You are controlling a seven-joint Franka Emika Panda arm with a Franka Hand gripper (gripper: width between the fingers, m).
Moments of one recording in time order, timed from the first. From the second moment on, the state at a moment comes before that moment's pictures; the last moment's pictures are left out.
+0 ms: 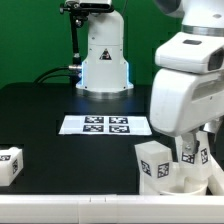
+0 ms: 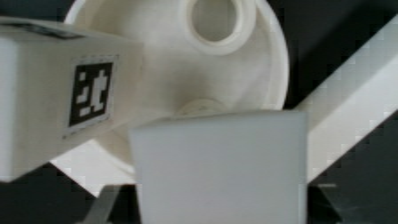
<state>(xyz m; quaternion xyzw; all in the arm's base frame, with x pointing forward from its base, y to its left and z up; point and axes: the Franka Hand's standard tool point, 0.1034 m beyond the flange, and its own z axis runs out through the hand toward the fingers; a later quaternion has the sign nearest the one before) 0.624 0.103 0.081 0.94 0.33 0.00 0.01</state>
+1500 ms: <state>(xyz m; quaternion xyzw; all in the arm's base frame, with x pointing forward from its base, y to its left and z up) 0.633 0.113 0.080 0.85 -0.51 0.01 -0.08</state>
